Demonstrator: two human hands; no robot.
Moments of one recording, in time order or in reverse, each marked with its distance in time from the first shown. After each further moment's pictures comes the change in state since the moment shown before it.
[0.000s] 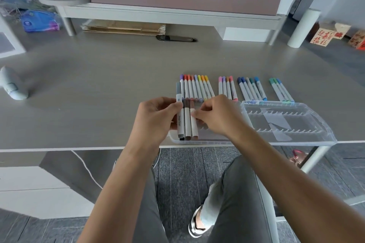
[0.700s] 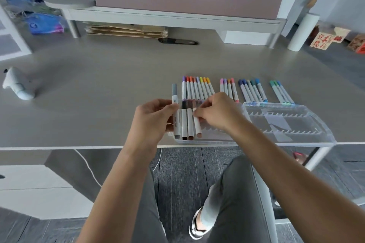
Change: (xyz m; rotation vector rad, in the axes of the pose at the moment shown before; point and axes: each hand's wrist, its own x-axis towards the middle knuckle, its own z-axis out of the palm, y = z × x) left_hand -0.006 0.003 -0.011 -0.078 0.030 -0.040; right_hand 0.009 -0.010 -0.002 0.024 -0.016 0.073
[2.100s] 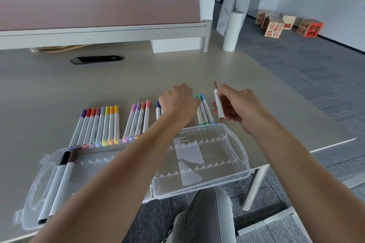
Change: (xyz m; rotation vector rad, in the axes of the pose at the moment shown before) left_hand 0.143 -0.022 0.348 1.302 -0.135 0.330; right_hand 0.068 0.204 -0.205 0.796 0.223 0.350
